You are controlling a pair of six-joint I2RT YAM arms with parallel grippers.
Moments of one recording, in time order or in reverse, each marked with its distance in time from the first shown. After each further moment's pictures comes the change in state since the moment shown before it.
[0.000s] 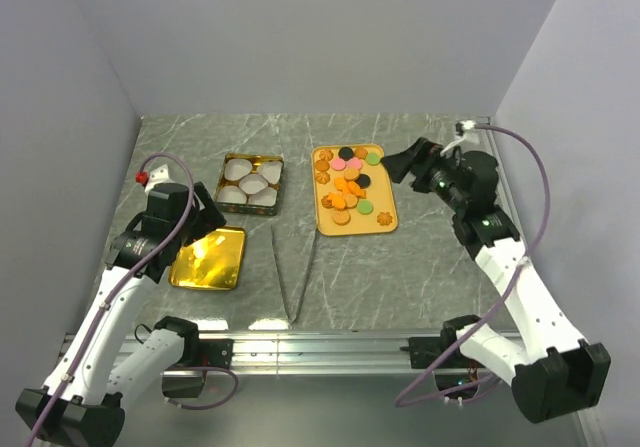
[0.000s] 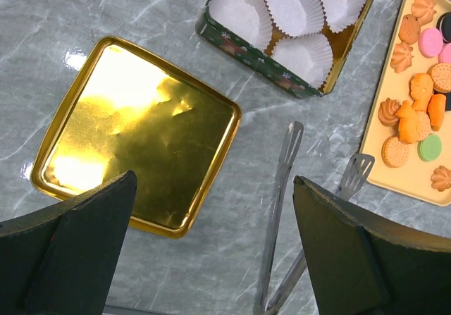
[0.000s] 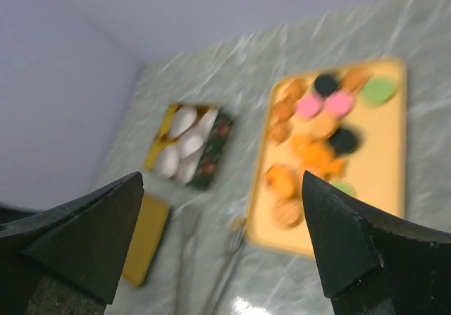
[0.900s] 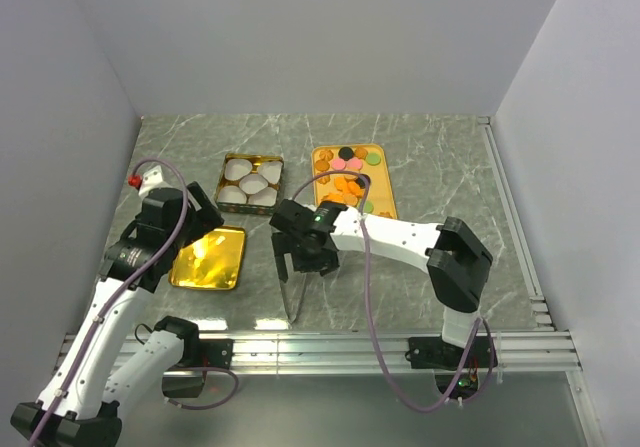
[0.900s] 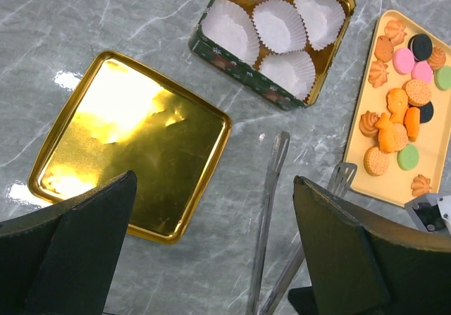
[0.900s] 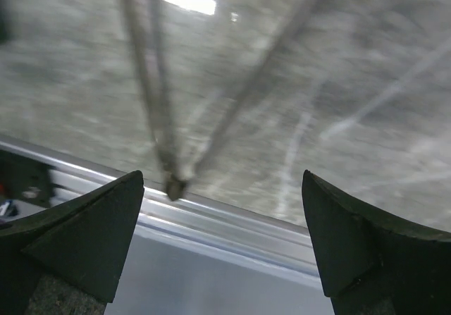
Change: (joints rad) left arm -0.017 -0.067 -0.004 0.010 -0.036 -0.022; right arm 0.829 0.801 0.506 -0.846 0.255 0.258
